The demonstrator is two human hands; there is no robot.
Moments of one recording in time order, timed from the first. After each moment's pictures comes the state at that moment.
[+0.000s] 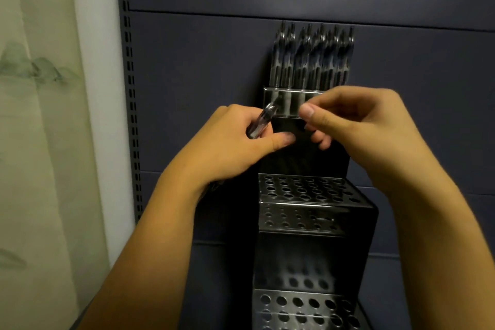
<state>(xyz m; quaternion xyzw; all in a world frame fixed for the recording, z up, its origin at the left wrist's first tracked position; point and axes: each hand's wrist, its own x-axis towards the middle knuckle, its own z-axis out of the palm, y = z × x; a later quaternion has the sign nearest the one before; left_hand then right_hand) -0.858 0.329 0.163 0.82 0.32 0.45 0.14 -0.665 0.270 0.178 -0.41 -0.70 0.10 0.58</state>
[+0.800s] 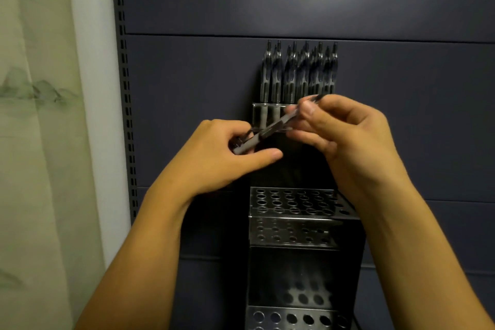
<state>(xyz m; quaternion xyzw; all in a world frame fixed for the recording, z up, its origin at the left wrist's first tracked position) -0.863 0.333 0.162 0.82 0.32 0.47 0.09 -0.668 0.275 0.172 -0.25 -0.59 0.29 0.71</state>
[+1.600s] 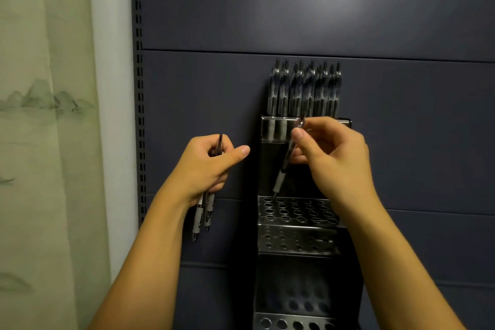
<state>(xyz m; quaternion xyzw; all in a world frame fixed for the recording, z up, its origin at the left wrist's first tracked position) -0.881 0.371 0.141 0.71 0.24 0.55 0.36 -0.676 0.303 0.154 -0.41 -0.61 0.04 0.68</state>
